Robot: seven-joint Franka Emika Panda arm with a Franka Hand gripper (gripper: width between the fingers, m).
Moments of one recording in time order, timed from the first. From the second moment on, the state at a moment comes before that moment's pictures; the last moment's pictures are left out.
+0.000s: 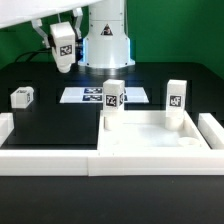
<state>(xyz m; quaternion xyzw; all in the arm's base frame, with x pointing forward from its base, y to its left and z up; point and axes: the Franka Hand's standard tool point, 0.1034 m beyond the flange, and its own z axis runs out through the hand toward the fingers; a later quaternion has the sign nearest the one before) 0.527 -0.101 0.158 -0.98 -0.15 -0.04 0.10</state>
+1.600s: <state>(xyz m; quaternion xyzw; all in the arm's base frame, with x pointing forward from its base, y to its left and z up) 0.622 0.071 0.109 -0.97 0.00 -0.23 0.07</state>
